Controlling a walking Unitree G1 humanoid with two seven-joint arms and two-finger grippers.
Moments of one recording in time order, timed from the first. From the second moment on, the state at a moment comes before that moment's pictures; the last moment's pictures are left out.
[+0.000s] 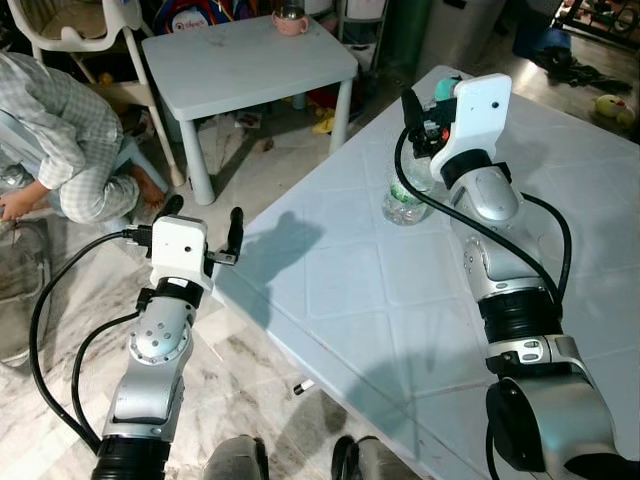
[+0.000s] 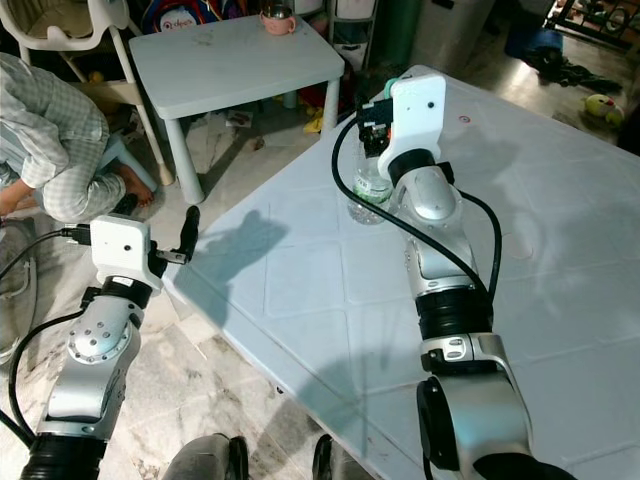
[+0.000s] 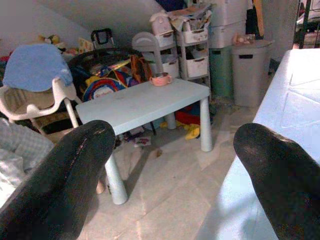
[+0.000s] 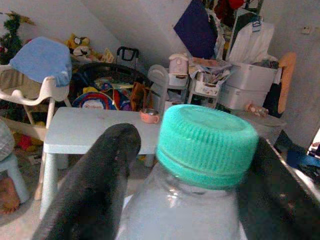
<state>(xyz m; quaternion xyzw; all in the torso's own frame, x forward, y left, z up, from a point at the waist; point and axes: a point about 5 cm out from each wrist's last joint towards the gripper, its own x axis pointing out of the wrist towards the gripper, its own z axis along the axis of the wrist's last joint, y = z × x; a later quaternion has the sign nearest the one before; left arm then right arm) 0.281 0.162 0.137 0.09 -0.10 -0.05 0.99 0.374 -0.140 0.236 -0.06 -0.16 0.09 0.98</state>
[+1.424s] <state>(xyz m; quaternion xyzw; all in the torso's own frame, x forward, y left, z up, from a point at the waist) 0.277 0.166 0.123 0.08 -0.06 0.00 1.00 0.309 -0.123 0.207 -0.07 -0.23 0.12 0.96</state>
